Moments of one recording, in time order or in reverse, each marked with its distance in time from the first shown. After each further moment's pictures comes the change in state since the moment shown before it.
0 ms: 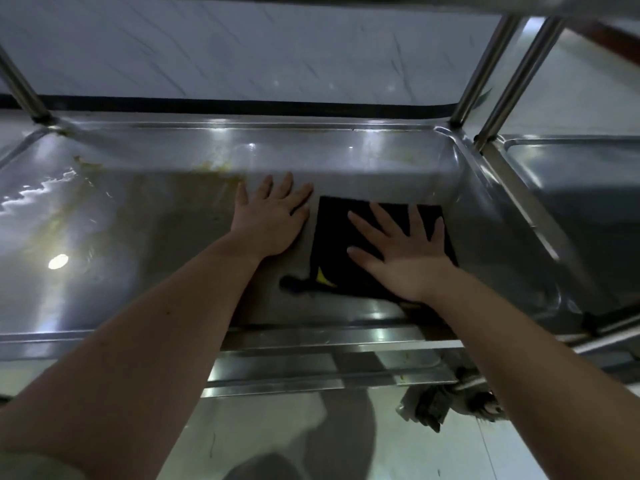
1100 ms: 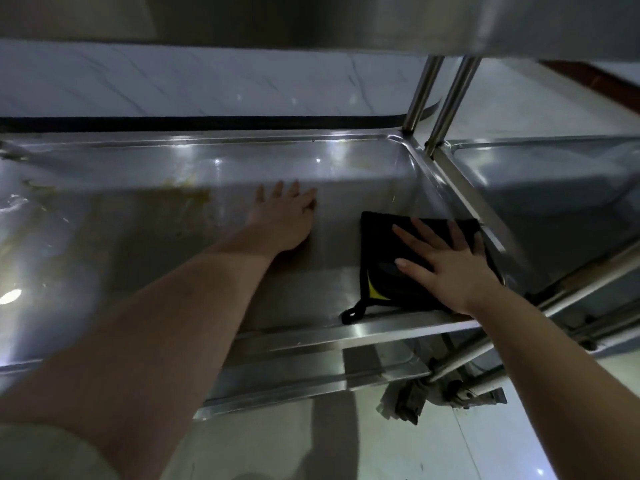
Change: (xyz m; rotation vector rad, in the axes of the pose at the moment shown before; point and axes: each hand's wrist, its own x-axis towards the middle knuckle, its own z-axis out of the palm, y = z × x) left_hand 0.017 0.062 -0.015 0.005 -0.069 0.164; right_hand -0.060 0.094 -0.001 0.053 0.046 0.160
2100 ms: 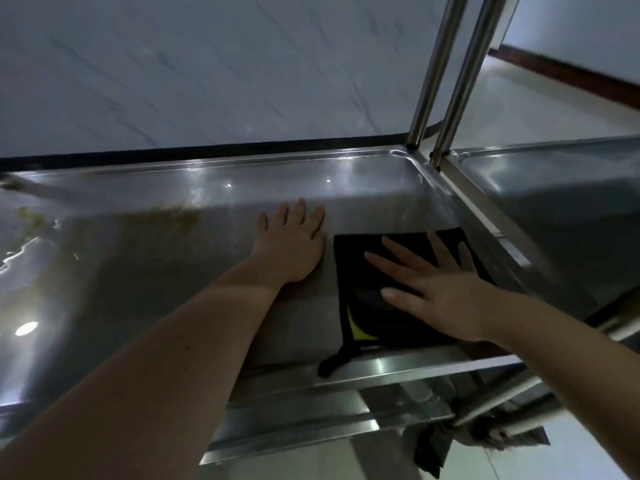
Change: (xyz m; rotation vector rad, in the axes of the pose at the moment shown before) left_hand 0.015 0.019 0.027 0.078 0.050 -0.031; right_hand 0.009 -0.016 -0.002 -0.033 -0.120 -0.194
